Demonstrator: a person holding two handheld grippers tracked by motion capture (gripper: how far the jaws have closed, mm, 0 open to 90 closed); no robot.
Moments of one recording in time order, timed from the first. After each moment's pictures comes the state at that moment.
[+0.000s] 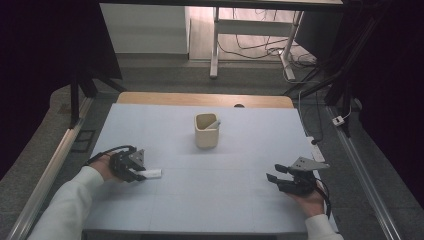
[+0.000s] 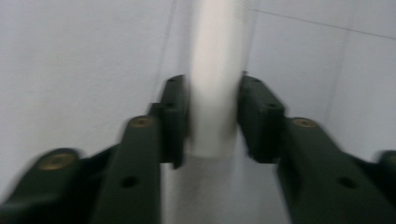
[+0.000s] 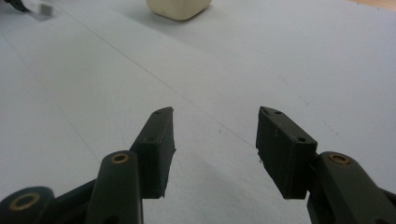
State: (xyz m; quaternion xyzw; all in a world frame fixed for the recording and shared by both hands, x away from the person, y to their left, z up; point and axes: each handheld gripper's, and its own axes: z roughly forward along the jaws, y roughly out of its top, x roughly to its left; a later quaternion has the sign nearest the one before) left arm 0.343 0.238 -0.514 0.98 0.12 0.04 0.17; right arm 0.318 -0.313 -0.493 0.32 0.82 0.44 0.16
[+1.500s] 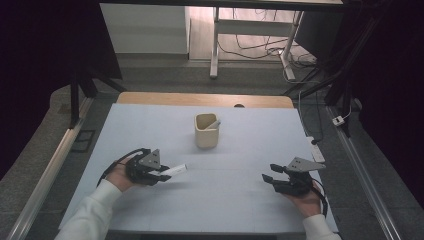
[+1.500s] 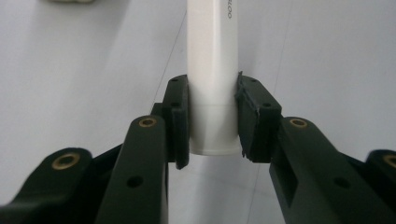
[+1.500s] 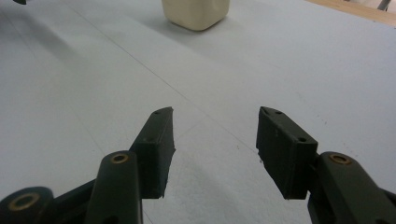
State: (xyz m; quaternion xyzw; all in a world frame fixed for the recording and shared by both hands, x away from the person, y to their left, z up) left arm 0.312 0.175 -0.483 0.94 0.14 0.09 0.31; right arm 0.313 -0.298 -0.487 0.30 0.83 0.45 0.17
